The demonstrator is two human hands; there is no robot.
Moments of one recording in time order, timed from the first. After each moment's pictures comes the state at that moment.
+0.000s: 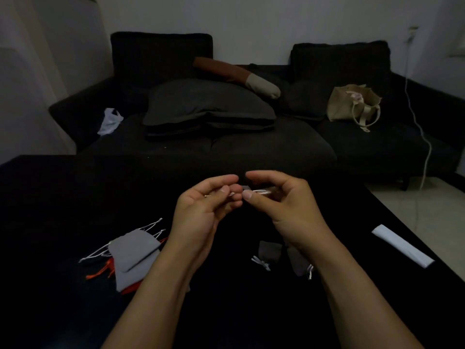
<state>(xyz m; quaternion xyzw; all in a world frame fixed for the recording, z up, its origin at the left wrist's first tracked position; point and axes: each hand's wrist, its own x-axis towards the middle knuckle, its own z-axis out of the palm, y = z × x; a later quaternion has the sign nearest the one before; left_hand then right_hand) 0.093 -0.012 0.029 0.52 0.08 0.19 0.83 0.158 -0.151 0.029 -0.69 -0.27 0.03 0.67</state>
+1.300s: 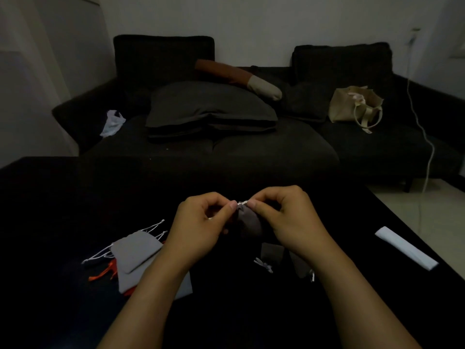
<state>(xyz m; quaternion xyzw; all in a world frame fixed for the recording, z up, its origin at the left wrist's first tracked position) 0.089 0.011 0.011 0.82 0.06 0.19 0.54 0.161 -0.153 0.024 -0.82 -0.28 0.00 0.50</state>
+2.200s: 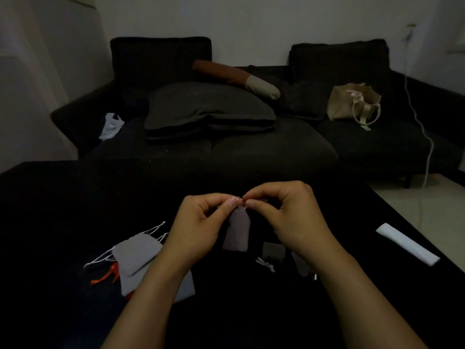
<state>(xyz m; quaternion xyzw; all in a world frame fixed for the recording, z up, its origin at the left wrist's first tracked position) 0.080 0.009 0.021 0.79 0.00 0.19 0.59 0.150 -0.153 0.034 -0.80 -0.34 -0.07 0.49</state>
